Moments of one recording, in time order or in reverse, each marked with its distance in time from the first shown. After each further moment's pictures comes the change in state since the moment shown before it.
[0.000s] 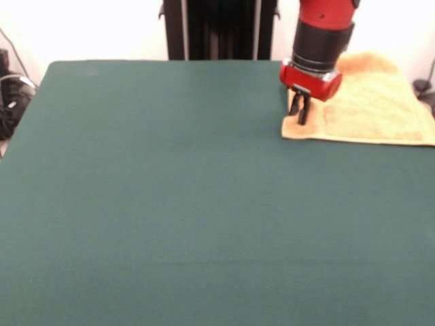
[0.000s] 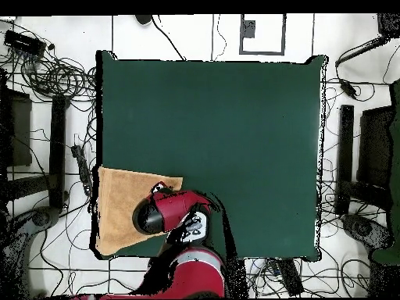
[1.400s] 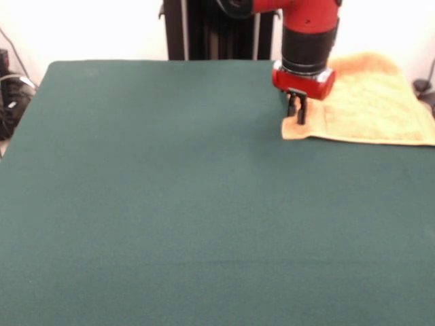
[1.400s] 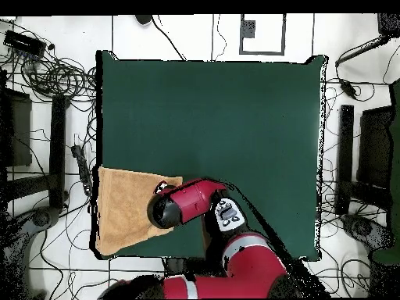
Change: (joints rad) arm -0.259 -0.046 0.274 0.007 -0.288 0.140 0.000
